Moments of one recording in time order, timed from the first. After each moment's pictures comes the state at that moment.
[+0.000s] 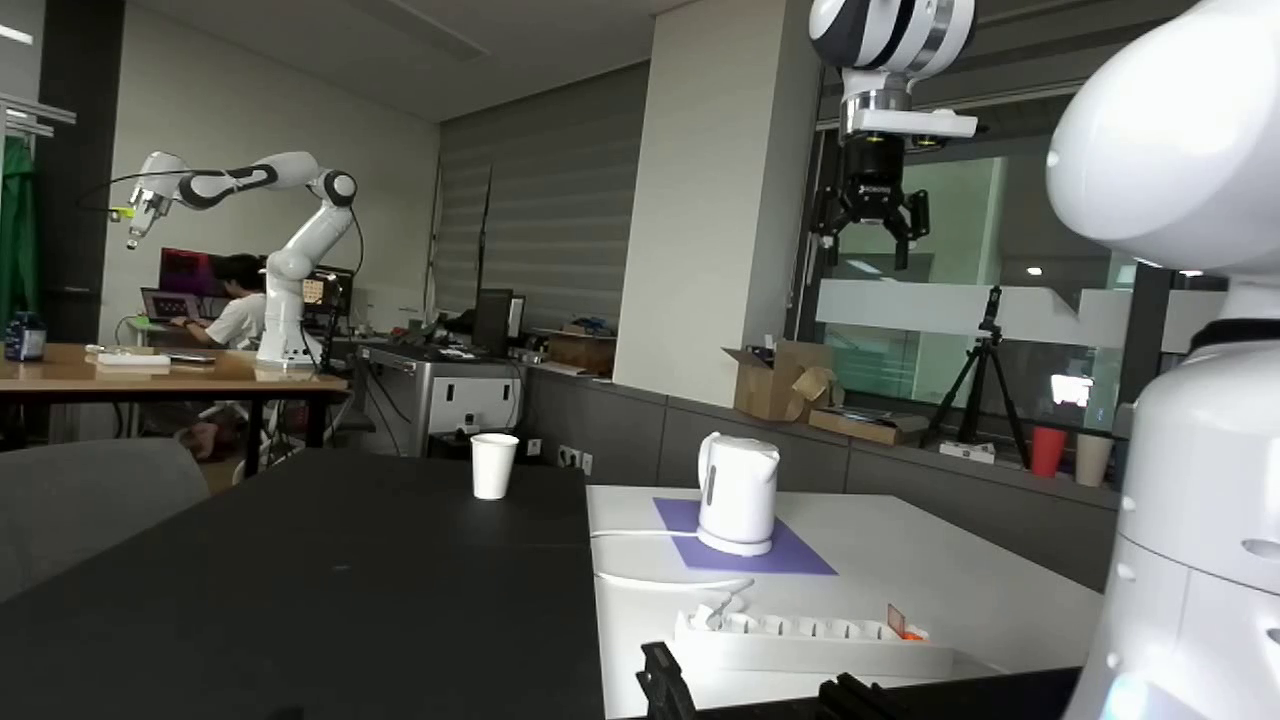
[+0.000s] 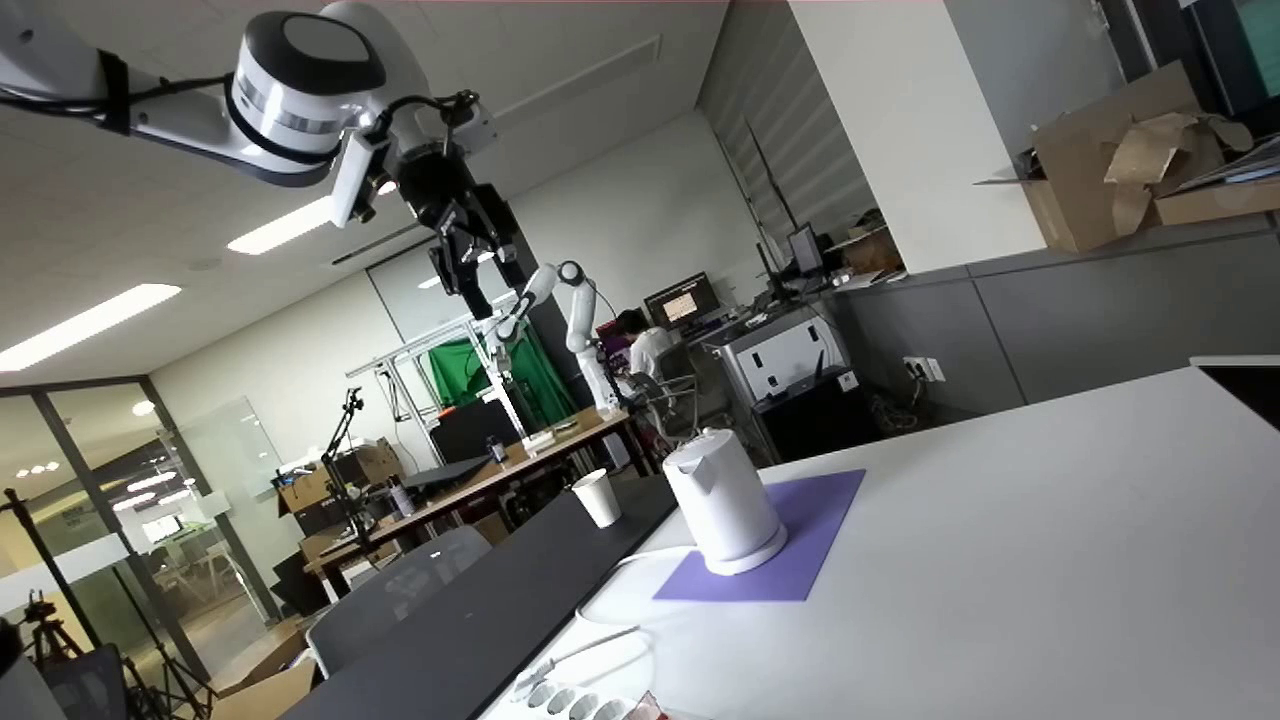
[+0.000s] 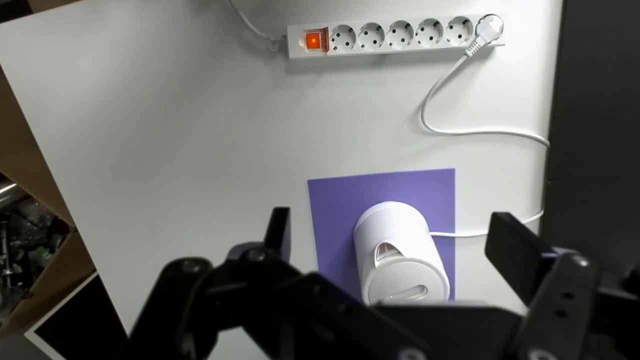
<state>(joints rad) -0.14 -0.31 -0.04 -2.22 -0.08 1.91 0.10</state>
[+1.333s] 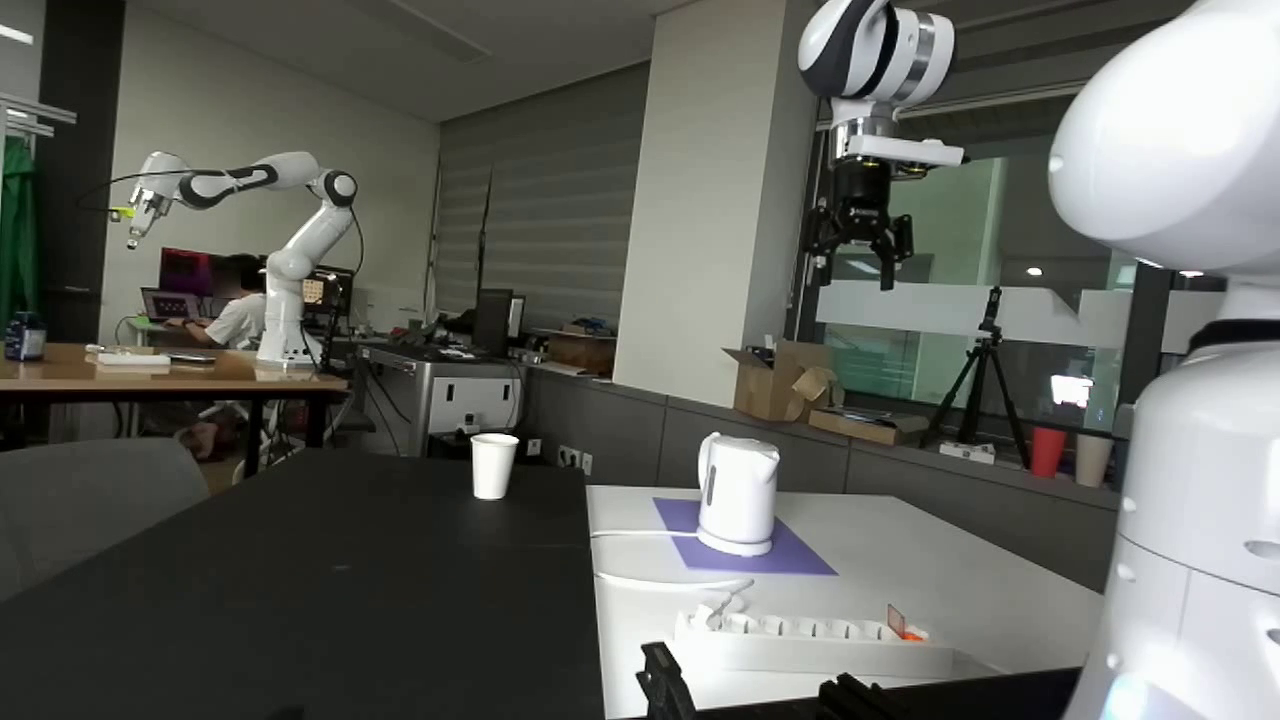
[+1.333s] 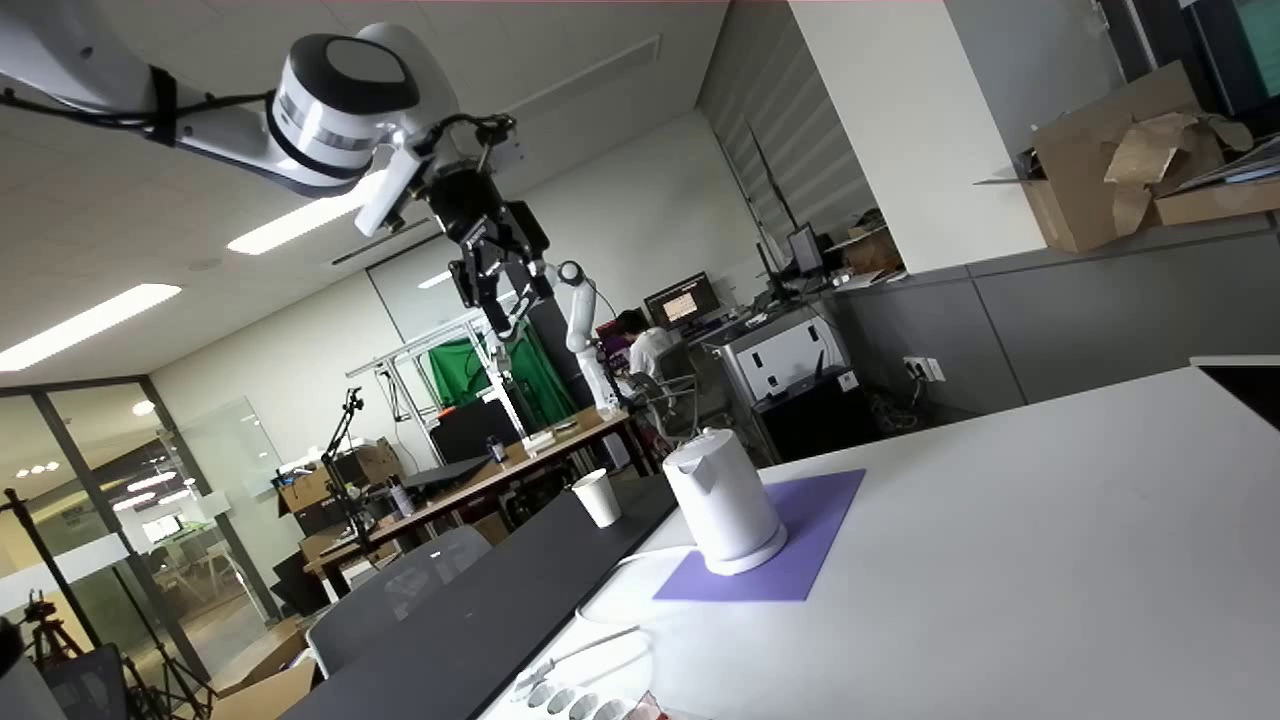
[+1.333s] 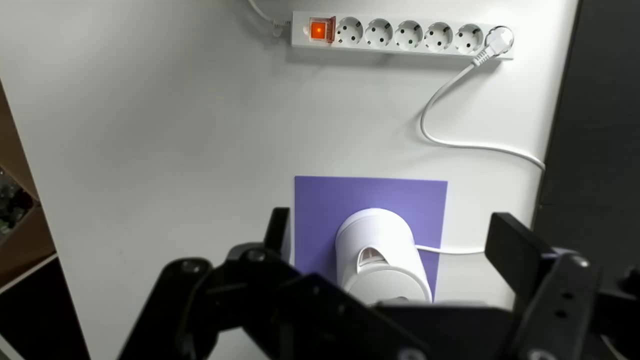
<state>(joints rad) -0.12 -0.20 -0.05 -2.17 -0.08 1.94 -0.03</state>
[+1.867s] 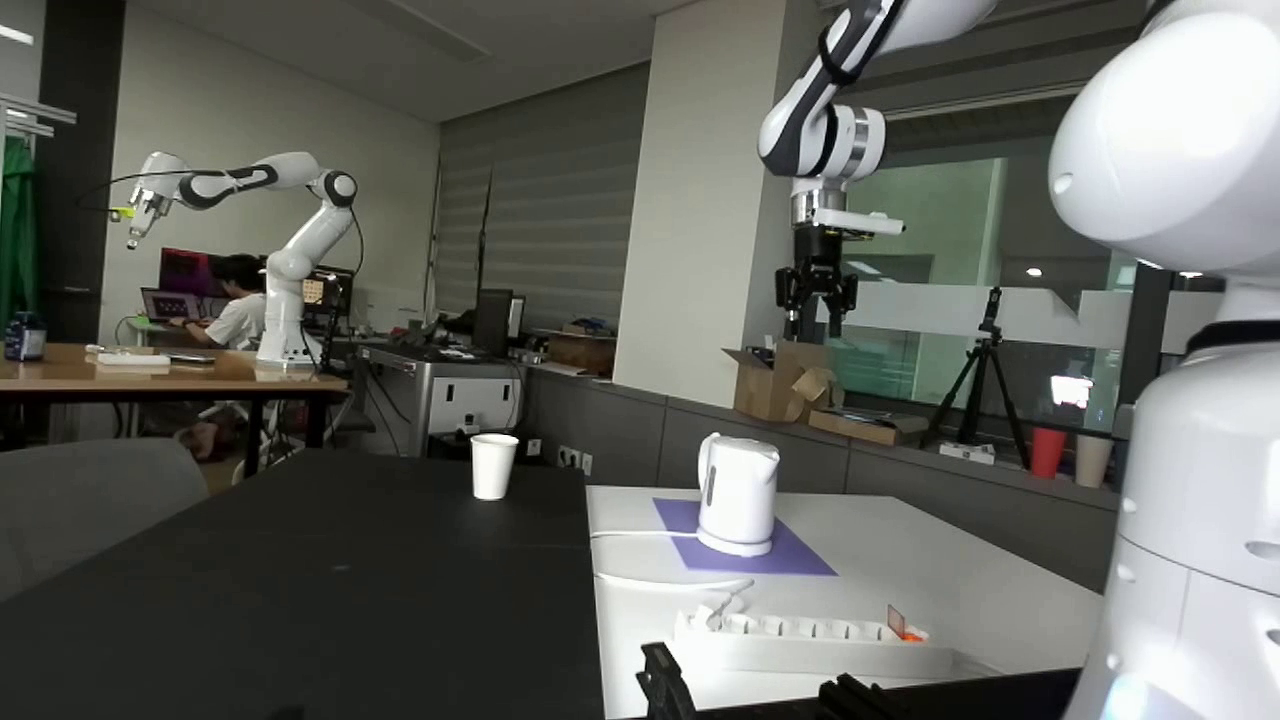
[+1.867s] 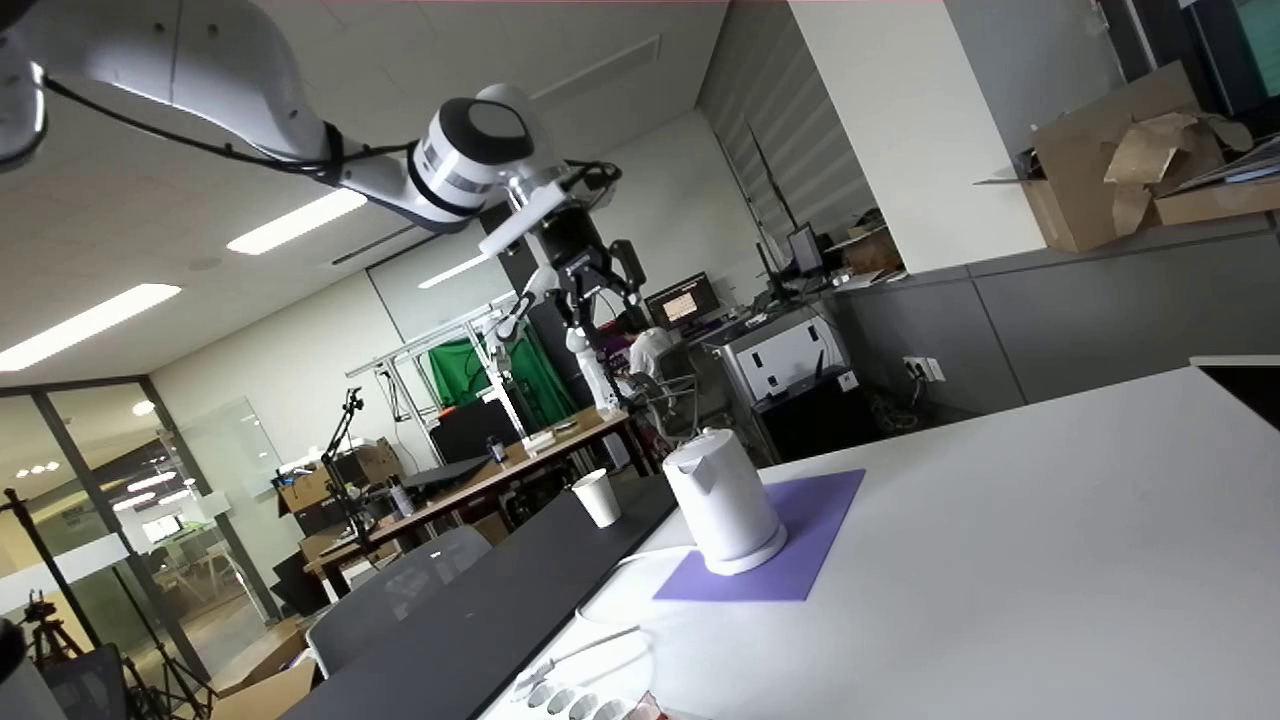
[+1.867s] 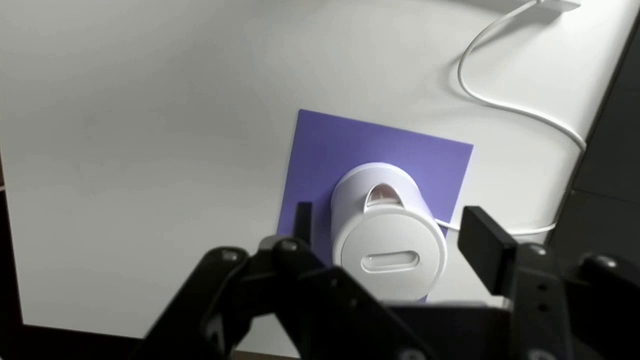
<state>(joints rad) -0.12 0.22 -0.07 -1.83 -0.08 1.99 -0.21</state>
